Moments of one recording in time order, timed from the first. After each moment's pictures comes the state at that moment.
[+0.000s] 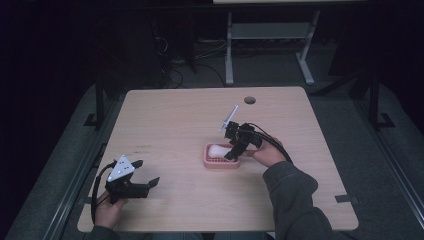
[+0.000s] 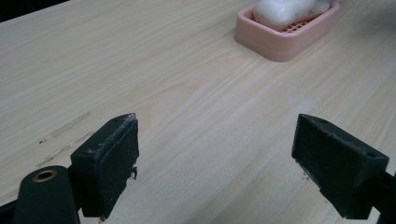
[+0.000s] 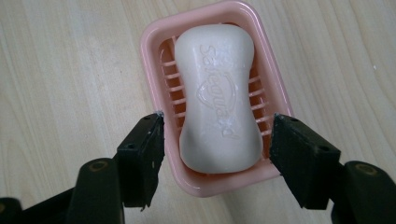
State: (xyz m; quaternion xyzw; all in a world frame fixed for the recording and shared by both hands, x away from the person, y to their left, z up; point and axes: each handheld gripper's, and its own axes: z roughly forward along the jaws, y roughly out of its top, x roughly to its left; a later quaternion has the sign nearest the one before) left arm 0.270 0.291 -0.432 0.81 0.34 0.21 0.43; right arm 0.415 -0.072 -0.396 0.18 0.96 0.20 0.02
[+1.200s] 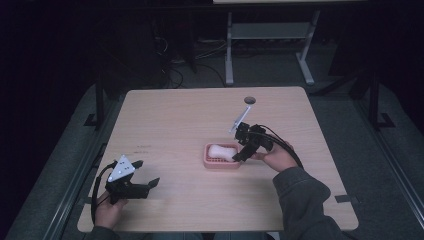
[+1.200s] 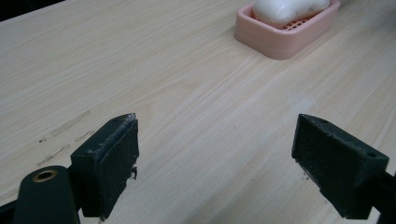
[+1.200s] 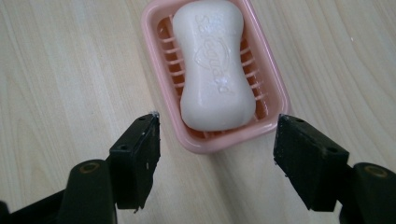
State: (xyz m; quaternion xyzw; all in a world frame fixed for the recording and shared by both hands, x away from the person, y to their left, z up) left arm 0.269 0.291 -0.433 0.81 0.34 0.21 0.42; right arm 0.400 -0.100 -0.387 0.20 0.96 0.21 0.04
